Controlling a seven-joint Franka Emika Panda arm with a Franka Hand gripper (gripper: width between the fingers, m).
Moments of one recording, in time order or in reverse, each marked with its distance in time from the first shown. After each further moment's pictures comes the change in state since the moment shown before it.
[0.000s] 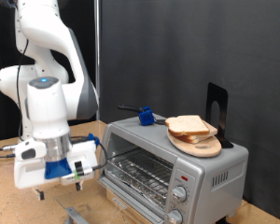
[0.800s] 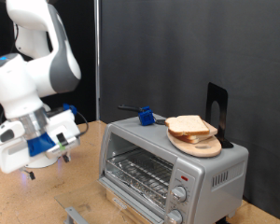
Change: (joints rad) arm -0.029 -0.184 -0.108 -0.017 0.345 -0.234 -0.489
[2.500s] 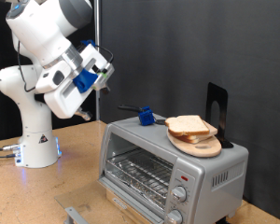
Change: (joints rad) arm 0.095 -0.196 0.082 0.168 0.135 -0.478 -0.206
